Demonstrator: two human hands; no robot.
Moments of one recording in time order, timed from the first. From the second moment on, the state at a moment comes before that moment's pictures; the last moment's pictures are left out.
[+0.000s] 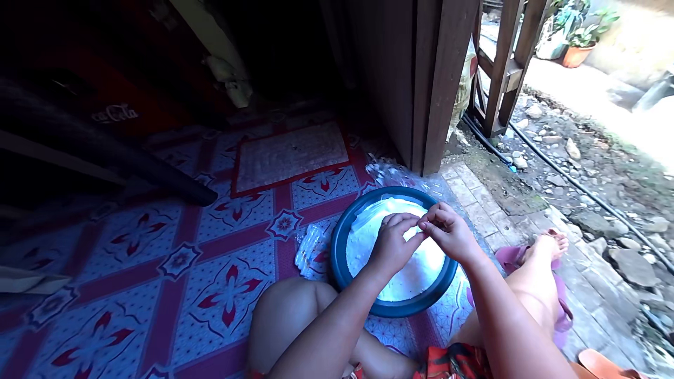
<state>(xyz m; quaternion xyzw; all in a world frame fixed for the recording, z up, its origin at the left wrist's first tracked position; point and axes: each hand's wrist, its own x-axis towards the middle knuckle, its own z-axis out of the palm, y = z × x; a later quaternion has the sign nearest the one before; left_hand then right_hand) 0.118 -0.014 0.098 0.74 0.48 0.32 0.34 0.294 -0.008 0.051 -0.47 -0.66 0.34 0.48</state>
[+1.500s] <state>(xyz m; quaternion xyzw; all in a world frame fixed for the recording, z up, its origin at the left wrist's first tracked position) 0.109 -0.007 0.065 0.68 0.53 0.23 0.45 0.294 -0.010 0.052 -0.44 -0.57 0.39 0.58</state>
